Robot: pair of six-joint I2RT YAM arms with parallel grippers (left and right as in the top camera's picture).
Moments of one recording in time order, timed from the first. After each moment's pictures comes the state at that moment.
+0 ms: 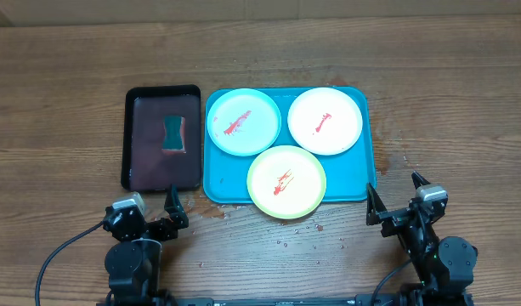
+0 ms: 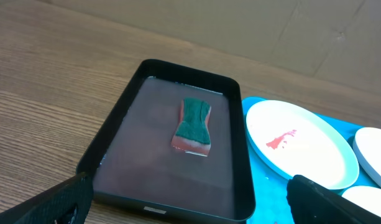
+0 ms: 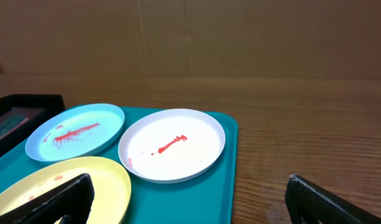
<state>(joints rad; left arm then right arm) 0.04 0.01 0.12 -0.37 -0.05 -0.26 -0.02 0.01 0.09 -0.22 -0.27 0.04</state>
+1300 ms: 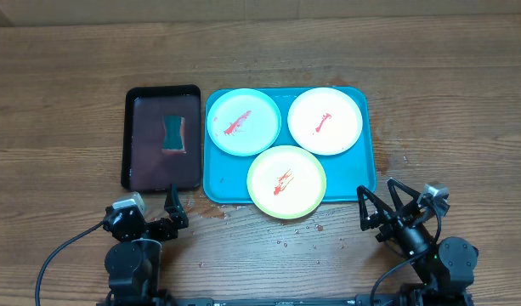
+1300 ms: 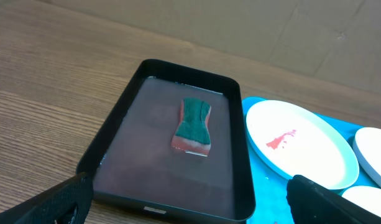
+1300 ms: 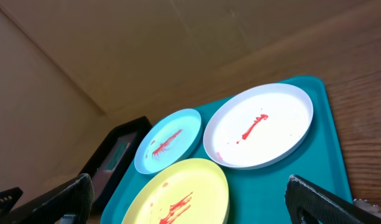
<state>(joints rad) 0.04 0.01 0.12 -0.37 -0.05 -0.26 -0.02 0.03 0.09 -0.20 -0.48 0.52</state>
